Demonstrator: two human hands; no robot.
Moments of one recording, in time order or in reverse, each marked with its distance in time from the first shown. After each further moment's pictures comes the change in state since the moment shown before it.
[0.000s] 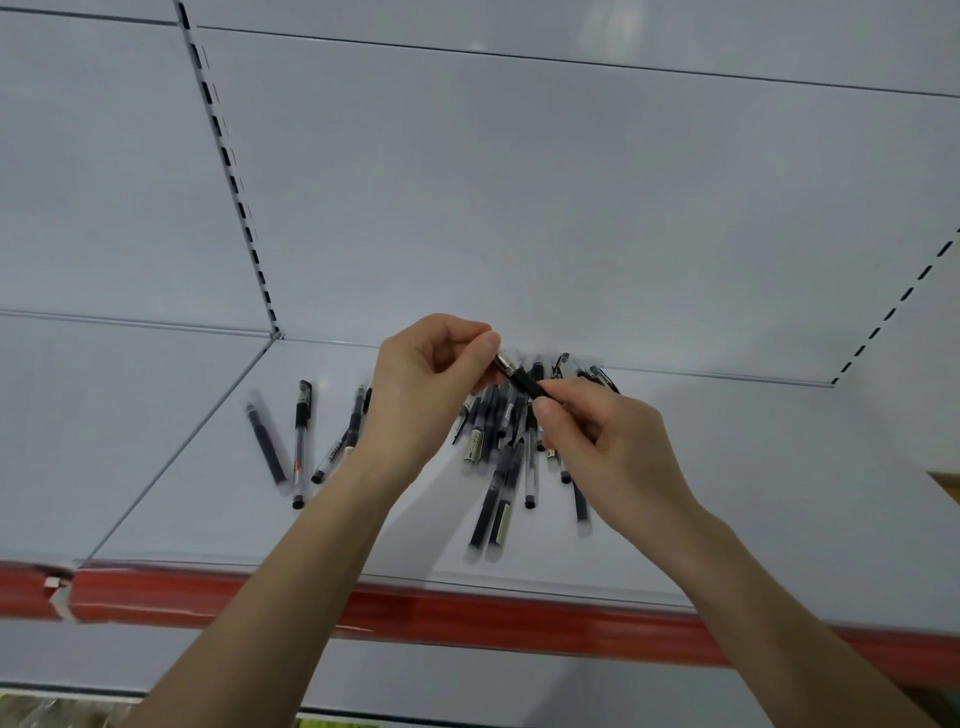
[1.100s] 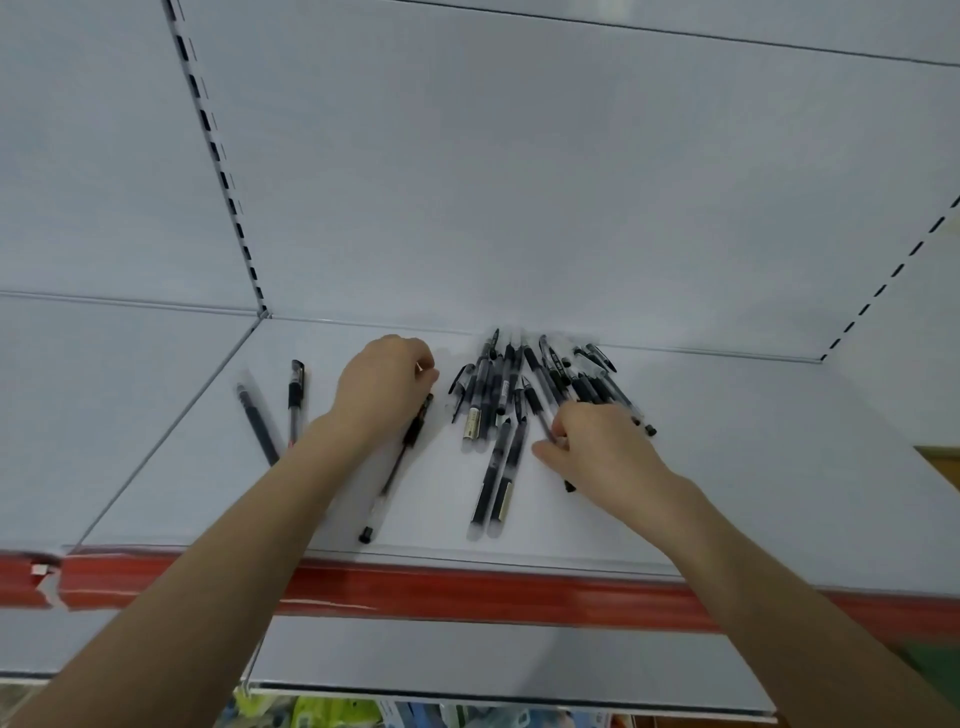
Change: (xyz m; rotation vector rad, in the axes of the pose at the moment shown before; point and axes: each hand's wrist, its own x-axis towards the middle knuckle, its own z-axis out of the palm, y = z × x) left_hand 0.041 -0.061 -0.039 1.120 -0.201 0.017; right_hand 0.013 0.041 0.016 -0.635 -0.314 0.209
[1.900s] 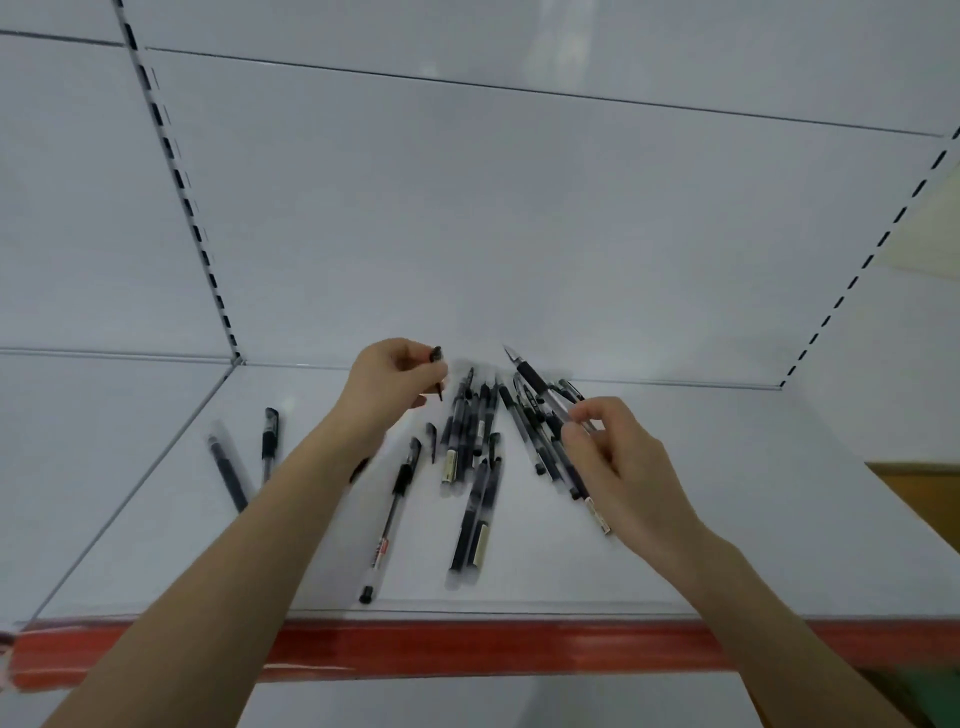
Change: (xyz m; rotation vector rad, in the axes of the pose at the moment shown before) left_hand 0.017 0.029 -0.015 -0.900 -0.051 -0.149; right_hand -0.029 0.012 -0.023 0.619 0.321 -0.056
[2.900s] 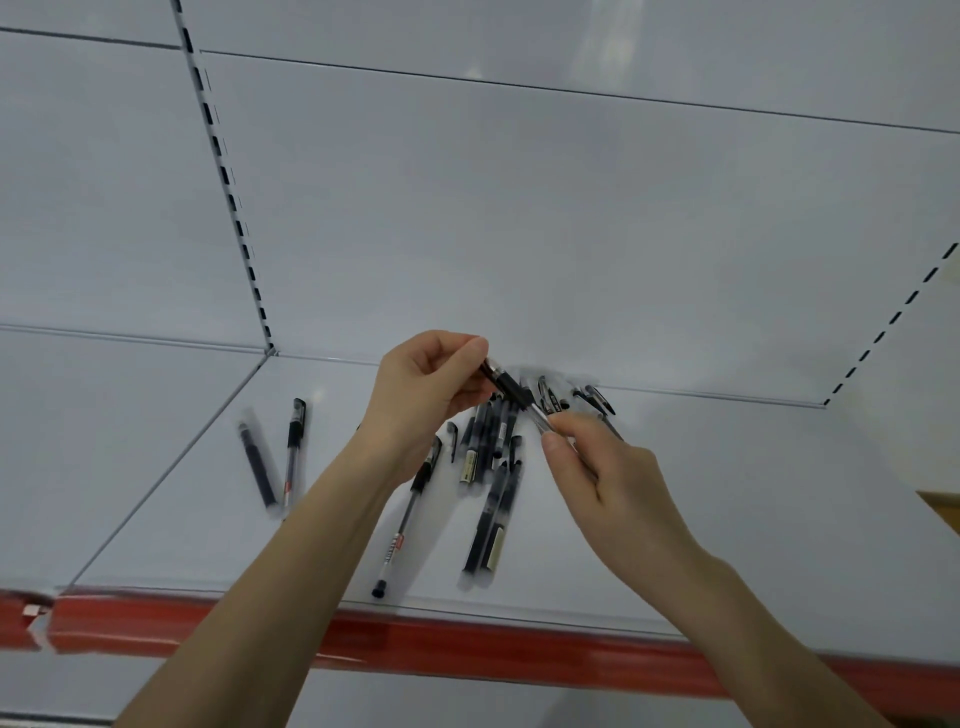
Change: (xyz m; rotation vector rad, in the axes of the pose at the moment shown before) left_hand -0.037 0.024 0.015 -0.467 0.027 0.039; right_hand -0.003 -0.018 0.014 -0.055 -0.086 -0.194
